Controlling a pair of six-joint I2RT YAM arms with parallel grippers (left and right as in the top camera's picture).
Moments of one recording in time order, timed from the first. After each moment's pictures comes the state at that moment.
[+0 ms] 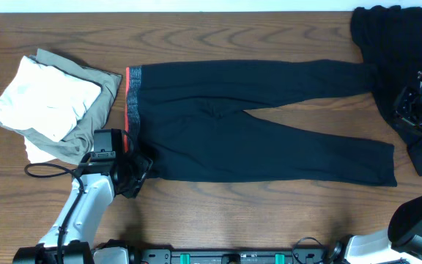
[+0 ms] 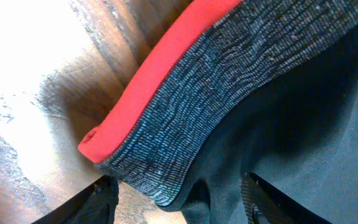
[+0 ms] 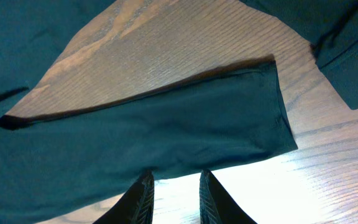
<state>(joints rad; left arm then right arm) 0.06 1.31 0.53 -0.53 0.25 -0.98 -0.44 1.69 1.62 -1.36 -0.16 0.12</state>
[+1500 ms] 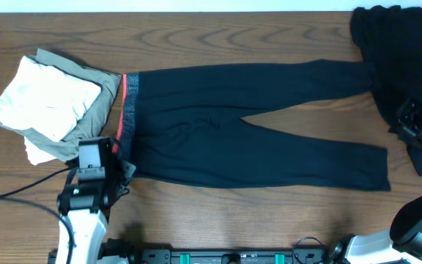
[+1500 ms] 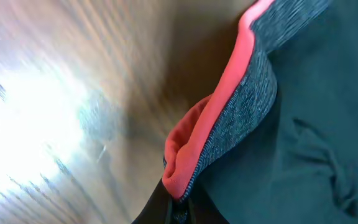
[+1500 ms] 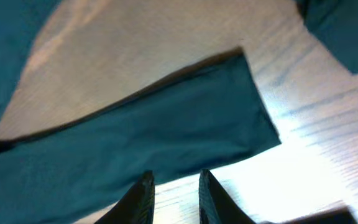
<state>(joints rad) 0.06 0.92 0.57 -0.74 -0.02 -0.93 -0.52 1.69 1.49 -1.33 -0.16 0.17</state>
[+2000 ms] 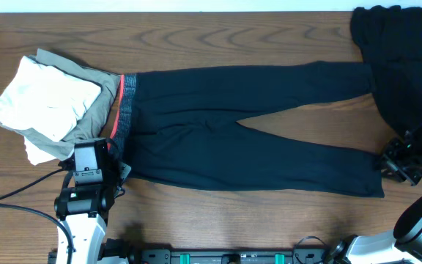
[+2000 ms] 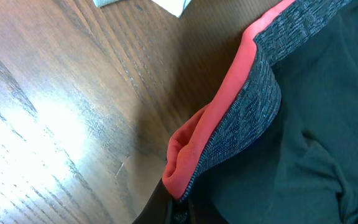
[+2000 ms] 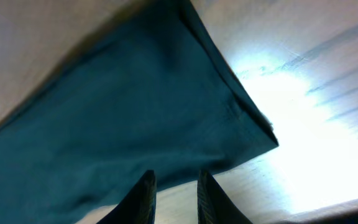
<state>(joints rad) 0.09 0.91 0.57 -0.74 -0.07 -0.90 -0.61 1.69 1.09 -1.12 -0.15 0.21</state>
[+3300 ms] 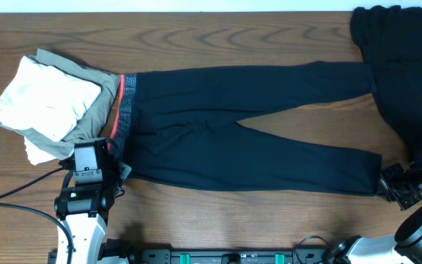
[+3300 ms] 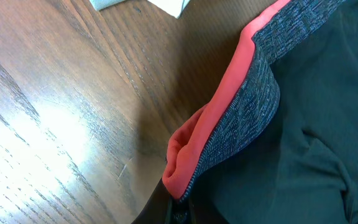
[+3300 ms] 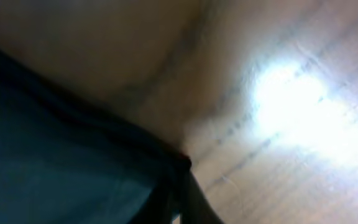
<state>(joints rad) 0.09 0.91 0.57 -0.74 -0.07 -0.87 -0.74 1.66 0.83 -0.82 -0.09 0.36</state>
